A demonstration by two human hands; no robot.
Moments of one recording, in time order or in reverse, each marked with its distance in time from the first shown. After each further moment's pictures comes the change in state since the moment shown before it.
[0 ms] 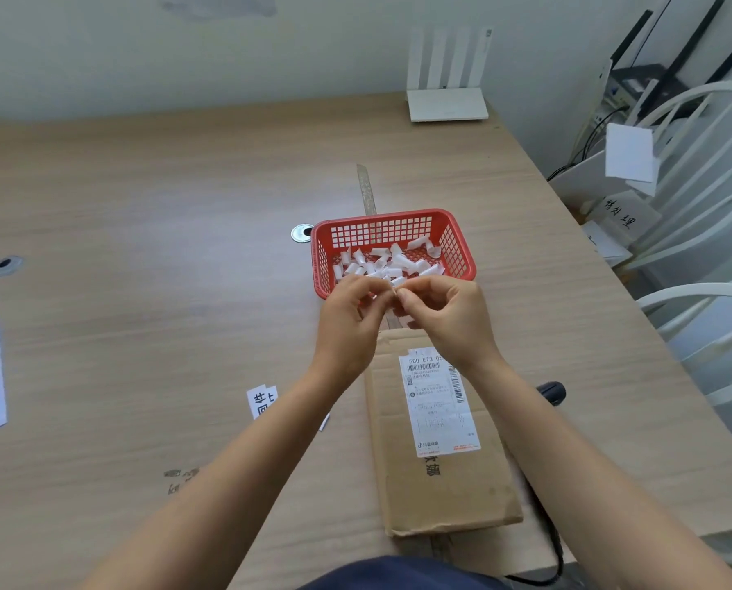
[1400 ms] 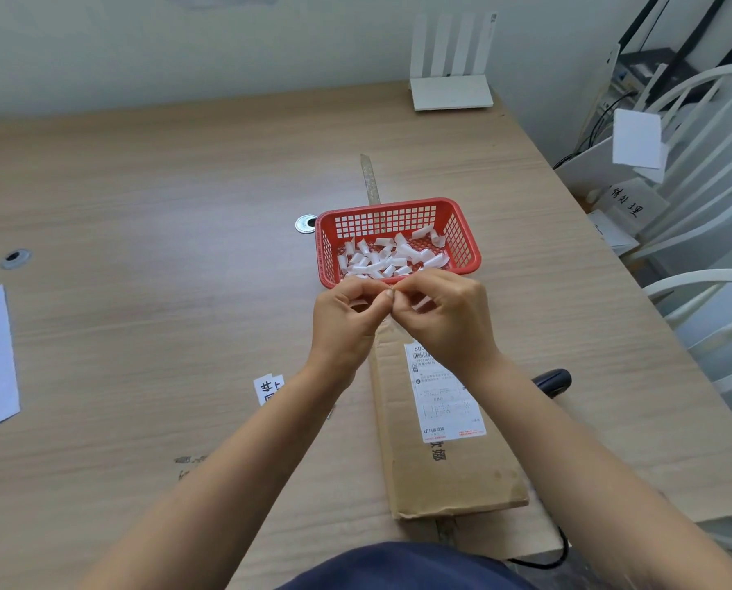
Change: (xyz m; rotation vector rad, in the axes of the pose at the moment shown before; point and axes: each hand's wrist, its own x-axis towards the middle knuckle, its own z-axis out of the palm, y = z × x) left_hand -0.013 0.004 -0.007 -0.386 0.010 -0.175; right_hand -0.010 -0.004 0.011 -0.481 0.166 -0.510
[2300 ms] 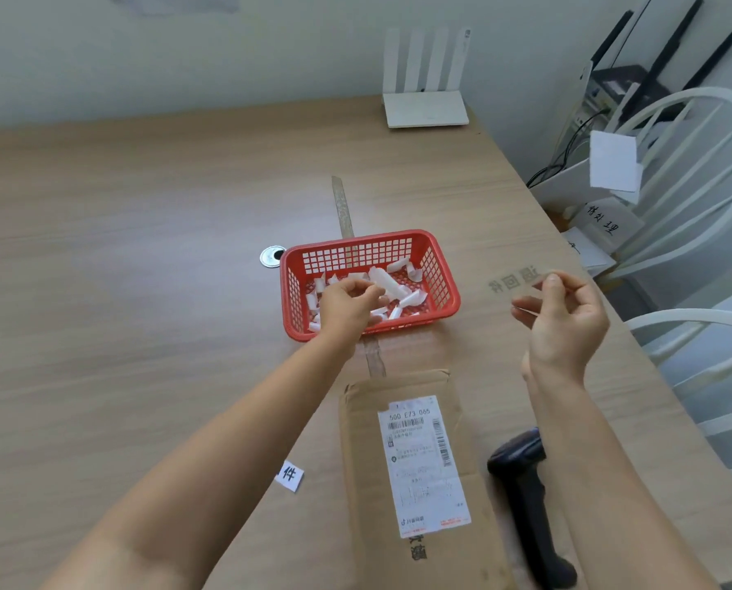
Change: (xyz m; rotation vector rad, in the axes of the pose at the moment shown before) left_hand 0.135 -0.063 0.051 0.072 0.036 -0.394; right_hand 0.040 0.103 -0.051 0.434 0.717 0.884
